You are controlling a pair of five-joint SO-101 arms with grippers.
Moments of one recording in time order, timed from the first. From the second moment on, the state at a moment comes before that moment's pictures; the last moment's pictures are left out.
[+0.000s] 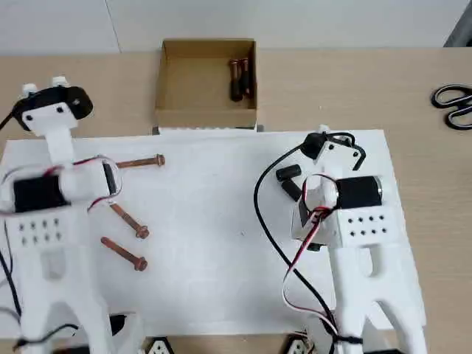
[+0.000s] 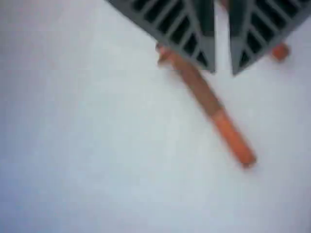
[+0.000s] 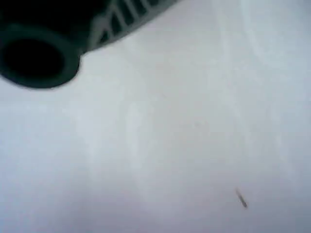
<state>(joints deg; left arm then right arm) -13.1 -27.5 14.1 94.4 11.1 -9.8 -32.8 29.5 95.8 -15.5</state>
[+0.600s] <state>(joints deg) -12.4 -15.3 5.9 93.5 -15.5 -1.3 -34.5 29.5 95.6 -9.5</state>
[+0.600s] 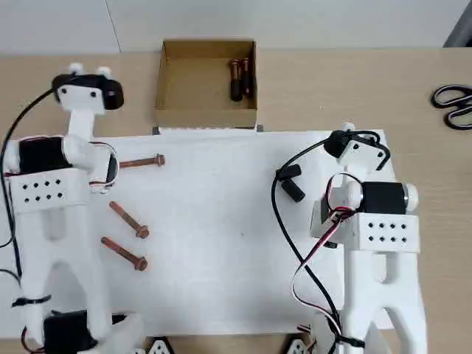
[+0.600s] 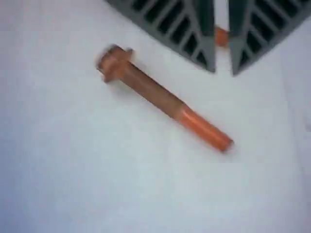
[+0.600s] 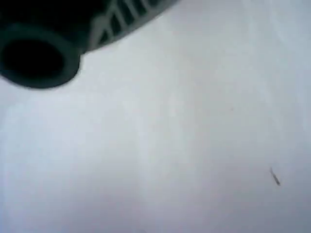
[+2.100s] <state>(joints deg) -4.9 32.0 -23.1 86.3 -74.8 0.6 -34.5 35.9 89.8 -9.3</state>
